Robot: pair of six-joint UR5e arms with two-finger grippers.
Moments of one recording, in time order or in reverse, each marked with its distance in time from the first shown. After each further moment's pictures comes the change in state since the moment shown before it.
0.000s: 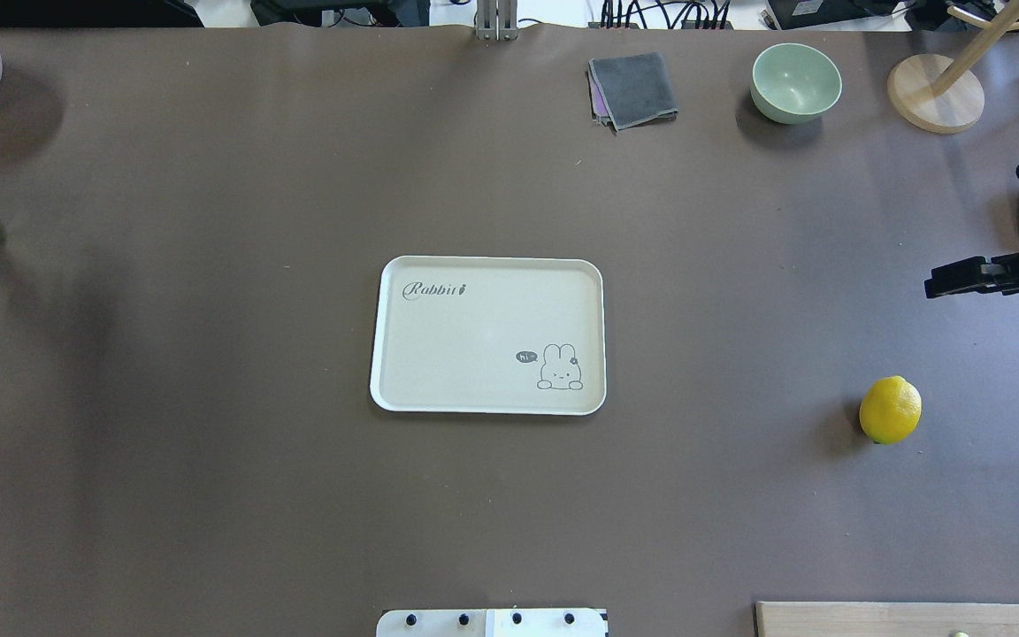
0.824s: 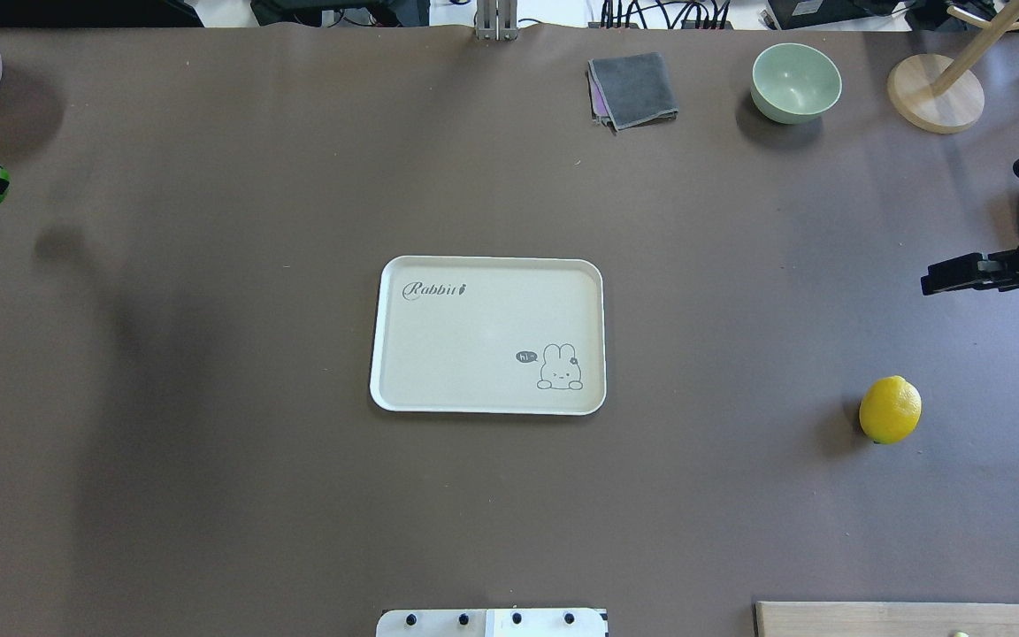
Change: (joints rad) left arm -0.013 0.001 -0.201 0.005 -0.017 -0.095; right arm 0.000 0.008 0.003 0.000 0.000 0.001
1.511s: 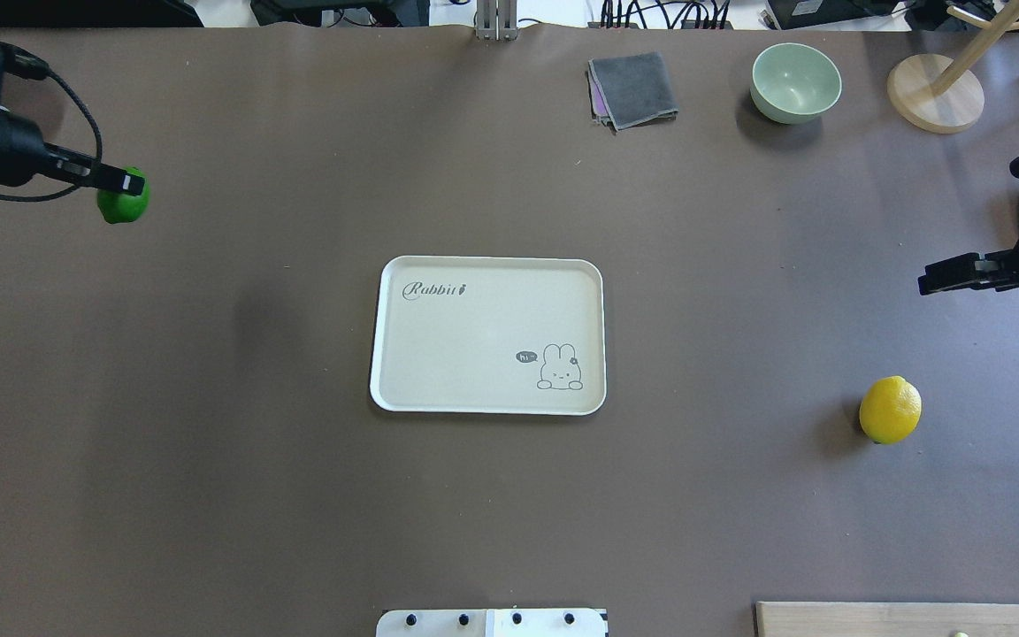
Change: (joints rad) left arm 0.186 -0.023 -0.308 -0.009 -0.093 -0.606; right arm -0.004 0.003 -0.003 0.000 -0.001 -0.001
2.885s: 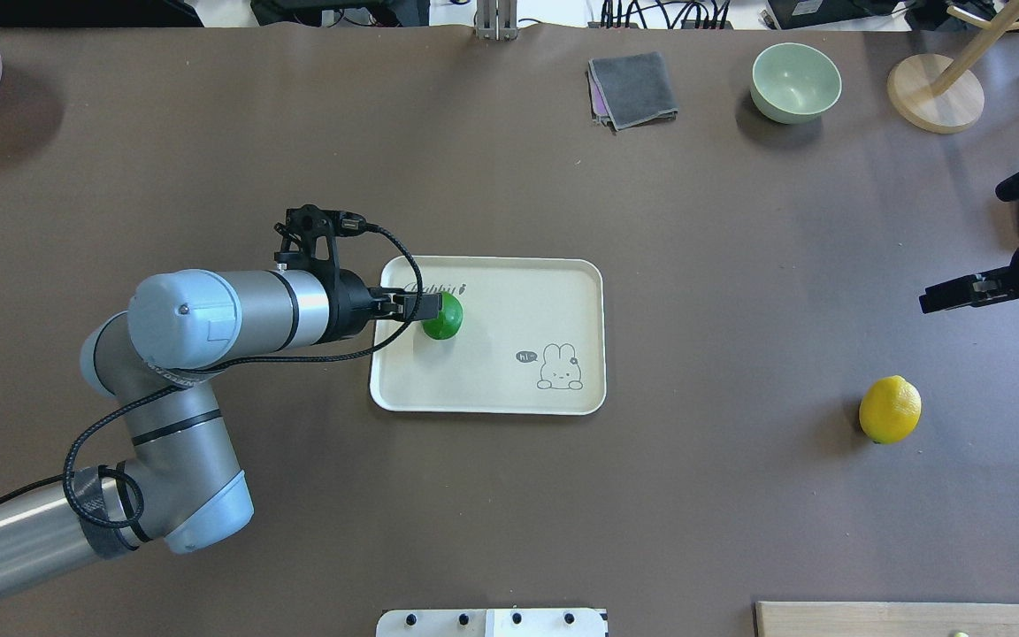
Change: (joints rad) left arm 0.513 -0.199 -0.079 0.011 0.554 -0.418; right arm -0.017 -0.018 -0.051 0.050 0.009 -0.081
